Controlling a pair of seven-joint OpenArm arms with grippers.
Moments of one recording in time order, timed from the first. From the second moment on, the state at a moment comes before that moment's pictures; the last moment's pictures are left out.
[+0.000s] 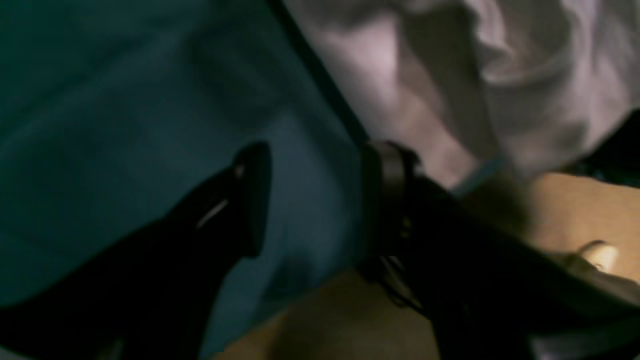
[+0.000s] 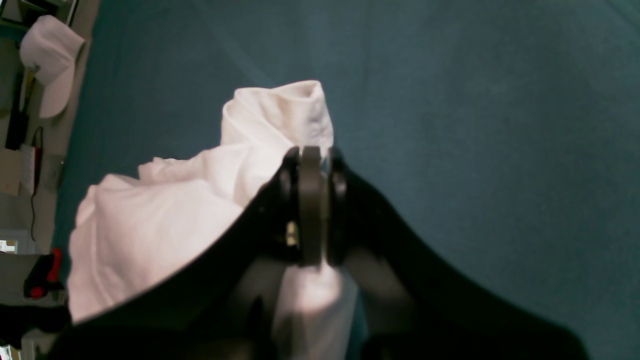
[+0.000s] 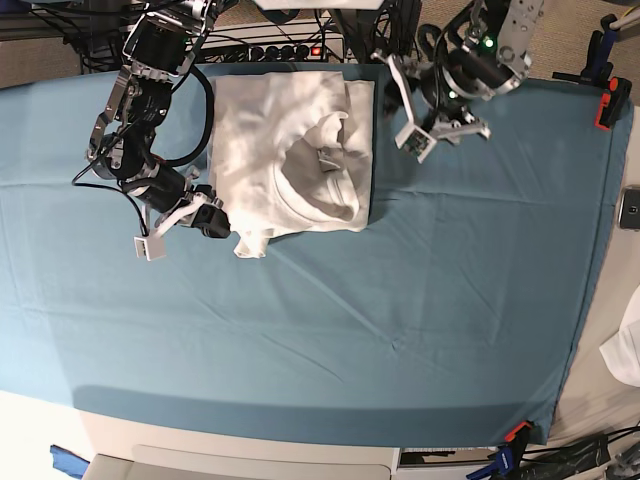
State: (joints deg) left arm 24.9 -17.5 17.9 123.8 -14.4 -9.5 56.5; right arm 2.9 3.8 28.1 86.1 41.8 32.1 -64.3
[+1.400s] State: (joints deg) left arm 22.0 -11.6 17.2 116.4 -21.2 -13.8 53.1; right arm 1.5 3.8 28.1 86.1 41.9 32.3 -65.5
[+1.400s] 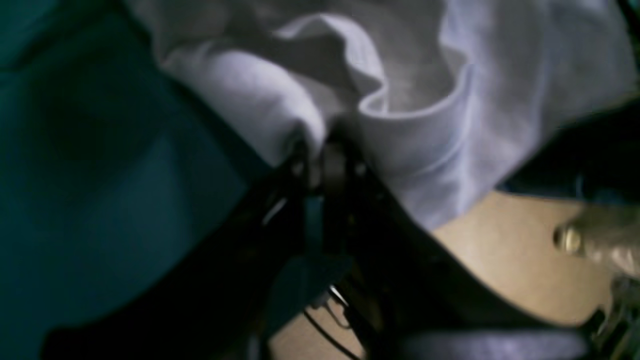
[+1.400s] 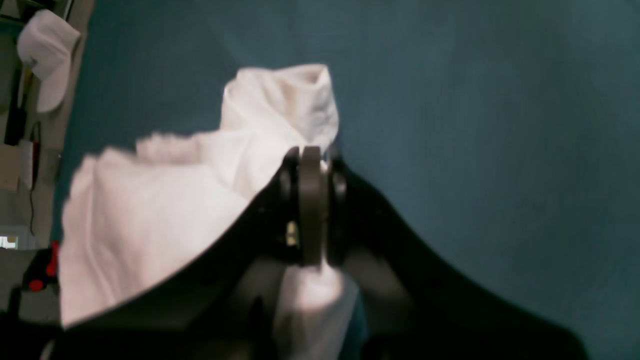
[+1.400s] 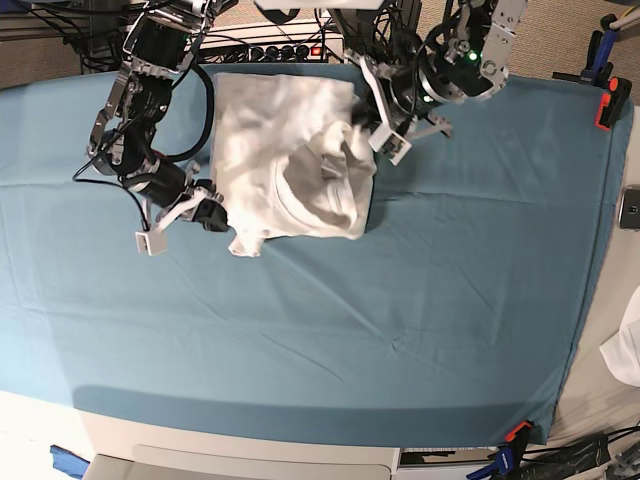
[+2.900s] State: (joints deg) left arm -2.4 -5.1 6.8 91.6 -25.0 -16.0 51.8; right arm -25.6 3.7 27.8 108.5 47.5 32.5 -68.6
